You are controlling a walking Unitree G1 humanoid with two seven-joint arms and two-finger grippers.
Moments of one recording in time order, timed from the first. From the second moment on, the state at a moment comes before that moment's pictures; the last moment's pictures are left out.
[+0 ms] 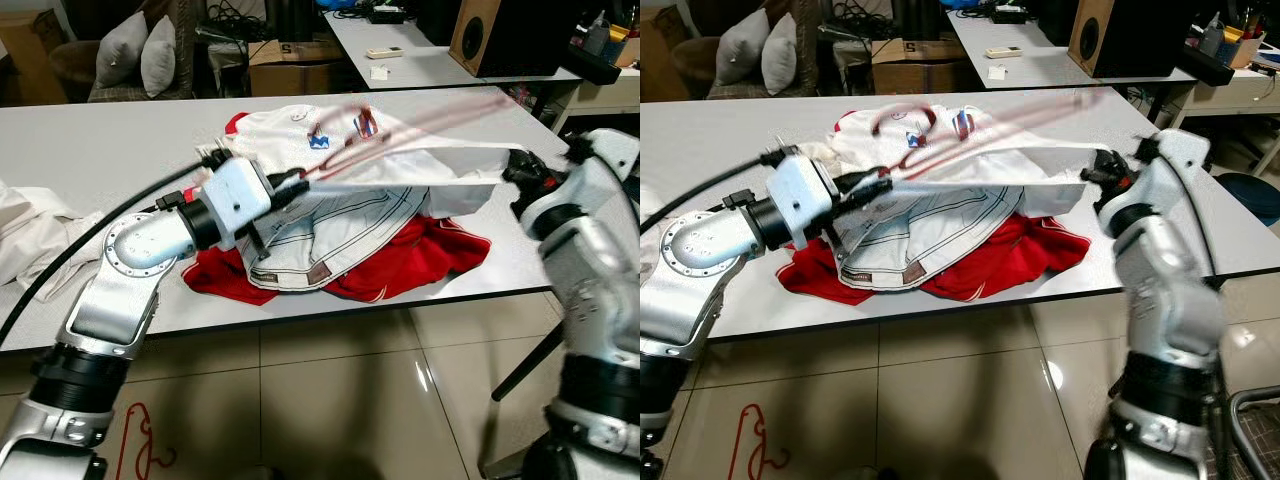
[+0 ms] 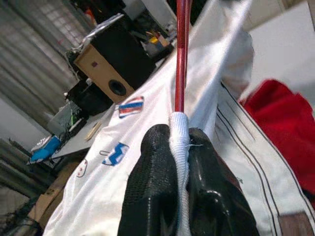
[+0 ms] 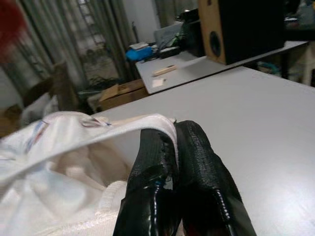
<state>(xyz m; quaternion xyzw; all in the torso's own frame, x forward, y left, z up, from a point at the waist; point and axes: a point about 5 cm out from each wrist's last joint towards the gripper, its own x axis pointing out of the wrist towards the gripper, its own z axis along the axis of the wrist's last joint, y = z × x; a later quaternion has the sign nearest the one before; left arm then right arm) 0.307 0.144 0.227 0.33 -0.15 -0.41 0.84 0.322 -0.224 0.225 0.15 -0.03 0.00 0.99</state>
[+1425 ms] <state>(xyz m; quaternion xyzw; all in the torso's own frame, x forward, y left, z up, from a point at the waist) 0.335 0.127 0.227 0.45 -0.08 -0.39 0.80 0.302 -0.161 0.272 0.15 -0.04 0.17 0.97</state>
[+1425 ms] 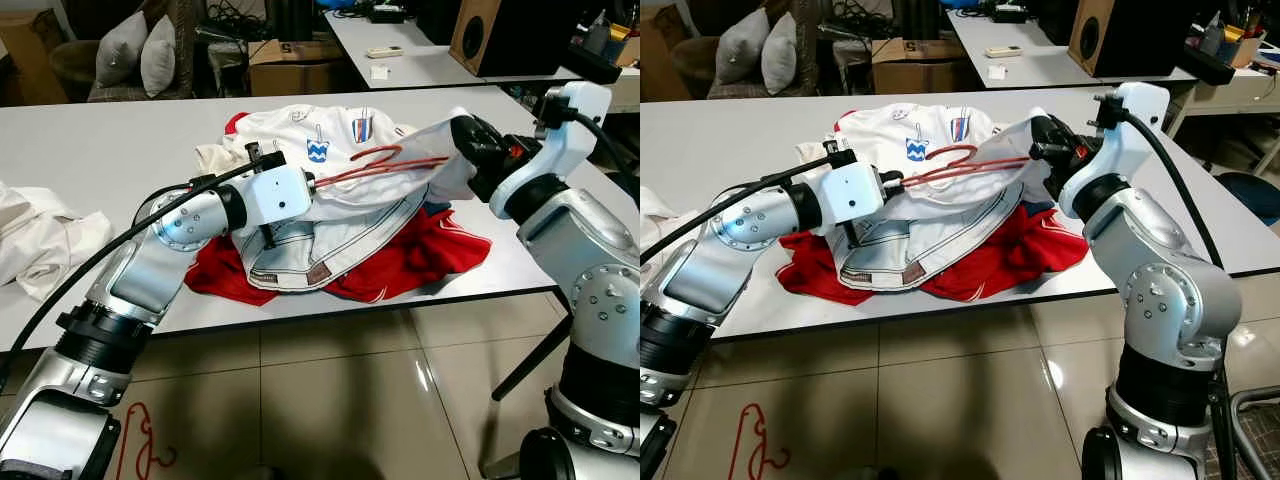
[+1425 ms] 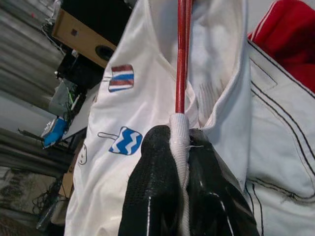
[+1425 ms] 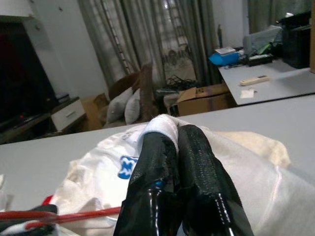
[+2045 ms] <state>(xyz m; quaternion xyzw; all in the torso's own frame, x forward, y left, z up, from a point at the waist) 0.336 0.120 0.225 0.45 -0.07 -0.39 0.80 0.307 -0.159 0.295 0.14 -0.06 0.19 0.97</state>
